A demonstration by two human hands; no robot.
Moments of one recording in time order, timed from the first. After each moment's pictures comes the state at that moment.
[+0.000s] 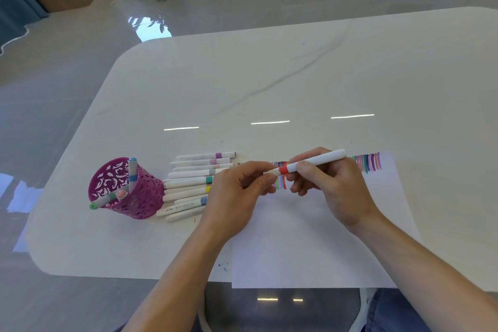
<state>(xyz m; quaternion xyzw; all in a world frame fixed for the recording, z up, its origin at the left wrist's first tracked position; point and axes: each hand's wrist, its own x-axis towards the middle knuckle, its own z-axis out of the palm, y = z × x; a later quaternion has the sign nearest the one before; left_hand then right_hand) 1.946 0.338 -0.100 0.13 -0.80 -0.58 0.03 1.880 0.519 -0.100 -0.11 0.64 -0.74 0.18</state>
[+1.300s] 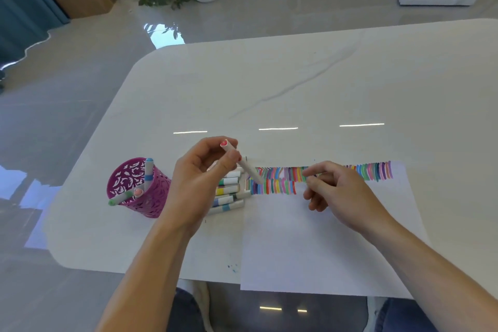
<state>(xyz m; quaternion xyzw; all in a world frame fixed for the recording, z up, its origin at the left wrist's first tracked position) 1.961 0.288 -0.056 0.16 -0.71 -0.68 0.13 1.875 0.522 -0.105 -0.07 0.78 -0.57 0.24</state>
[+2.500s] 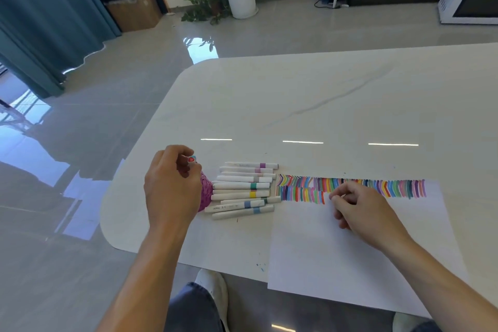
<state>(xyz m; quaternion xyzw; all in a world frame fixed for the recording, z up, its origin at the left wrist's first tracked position) 2.008 0.228 -0.044 0.34 -0.85 -0.24 0.31 1.884 0.514 -0.114 -0.09 0.87 -0.43 0.21</state>
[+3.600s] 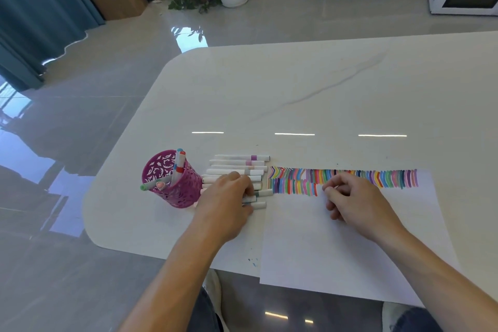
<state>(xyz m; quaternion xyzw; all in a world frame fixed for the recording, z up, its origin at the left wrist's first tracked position) 1.986 0.277 -0.091 0.14 -0.98 -0.15 -0.04 1.881 0.514 -0.118 -0.09 0.87 -0.44 0.21</state>
